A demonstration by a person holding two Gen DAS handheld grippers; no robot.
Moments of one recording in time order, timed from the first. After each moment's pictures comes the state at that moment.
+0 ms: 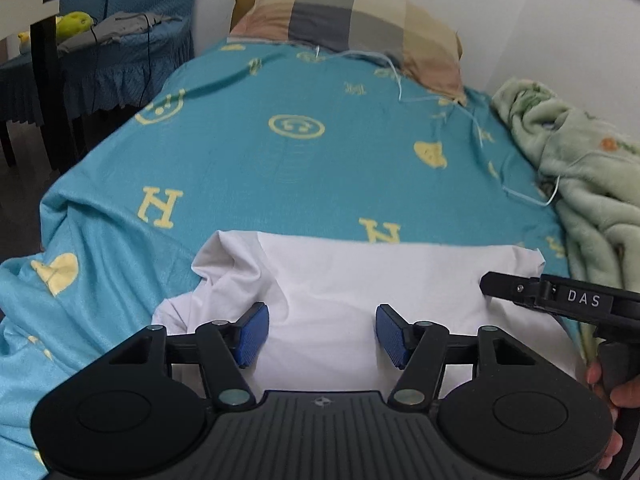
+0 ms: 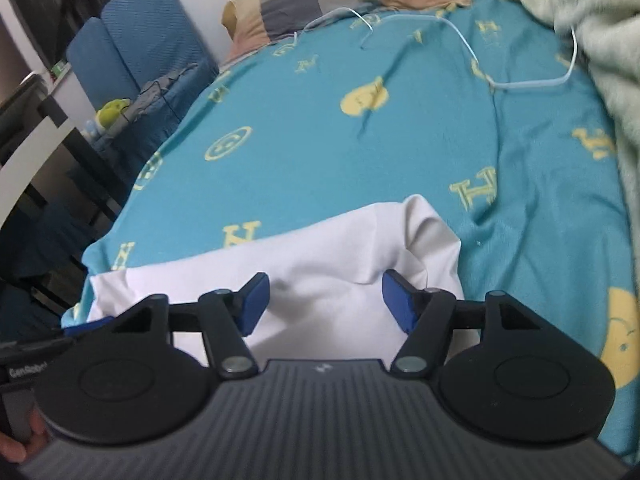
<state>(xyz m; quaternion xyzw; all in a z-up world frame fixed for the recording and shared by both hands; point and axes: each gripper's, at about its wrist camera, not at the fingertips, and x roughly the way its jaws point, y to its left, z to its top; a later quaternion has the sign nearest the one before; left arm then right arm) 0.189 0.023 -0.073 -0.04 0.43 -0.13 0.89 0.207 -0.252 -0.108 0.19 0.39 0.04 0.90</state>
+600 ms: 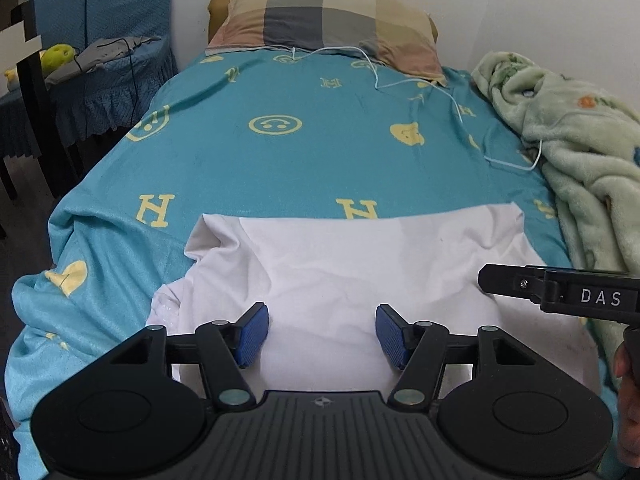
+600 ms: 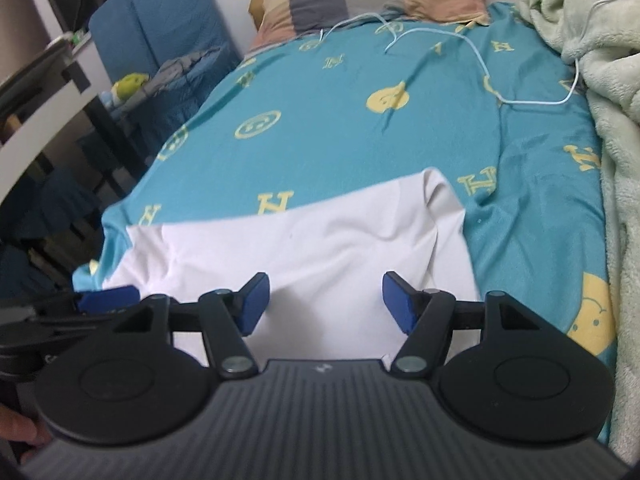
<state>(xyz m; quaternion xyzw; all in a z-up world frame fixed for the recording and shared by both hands) 0.154 0.007 -0.058 0.02 0.42 -0.15 0.89 0.162 -0.228 -0.083 0.13 0.40 0.06 0.91</state>
